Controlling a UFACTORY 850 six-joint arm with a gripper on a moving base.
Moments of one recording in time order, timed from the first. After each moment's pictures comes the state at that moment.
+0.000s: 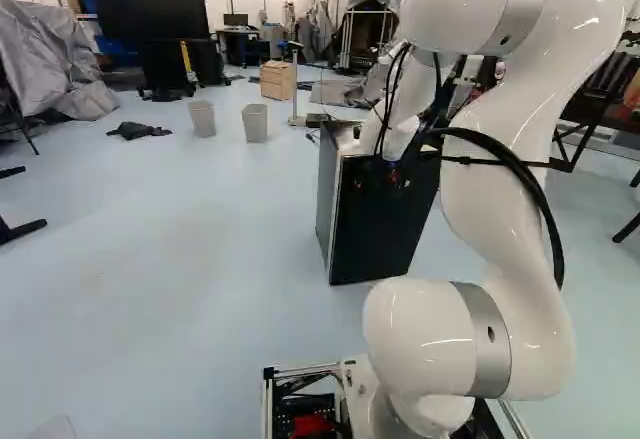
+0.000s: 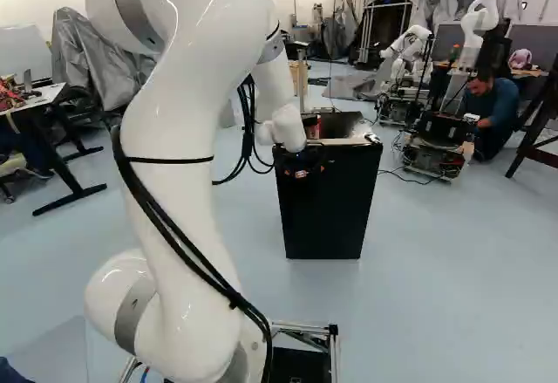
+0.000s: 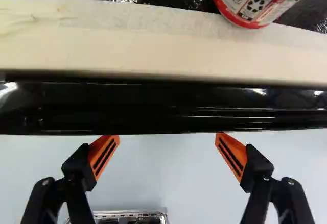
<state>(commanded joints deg) -14.0 -25.6 -54.7 -24.2 1.0 6.0</state>
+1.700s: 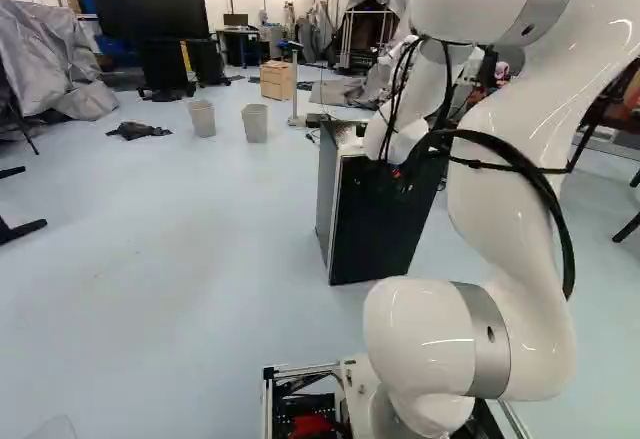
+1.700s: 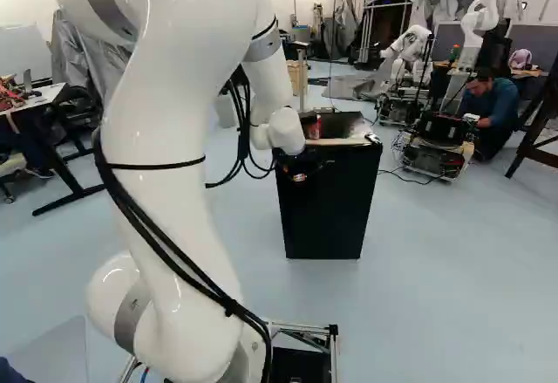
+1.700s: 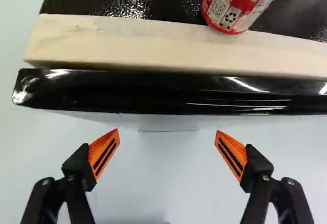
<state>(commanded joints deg) -15.1 -20.5 -47.9 -24.2 8.9 6.0</state>
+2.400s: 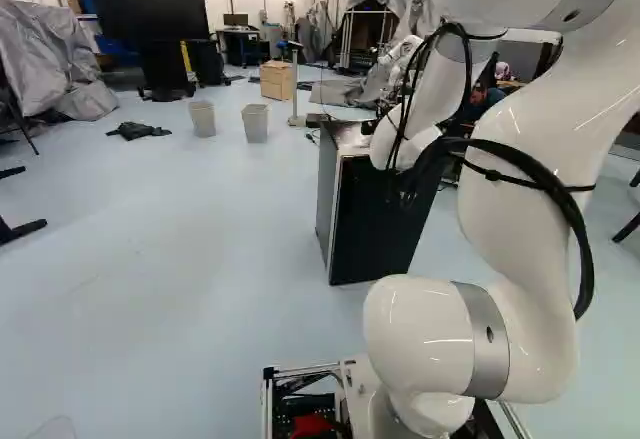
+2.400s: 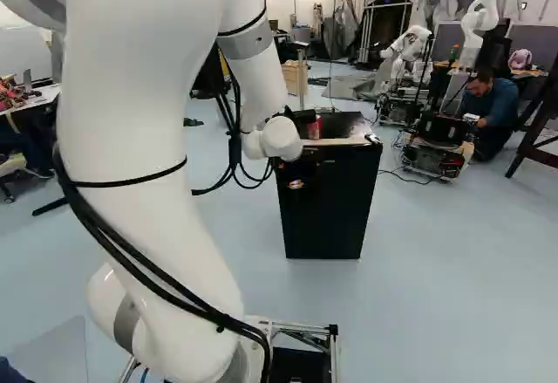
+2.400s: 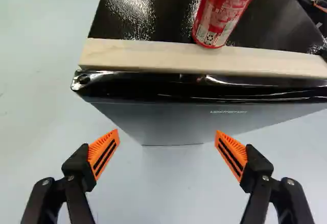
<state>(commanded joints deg) -17.0 -12.3 -37.9 -24.2 23.4 6.0</state>
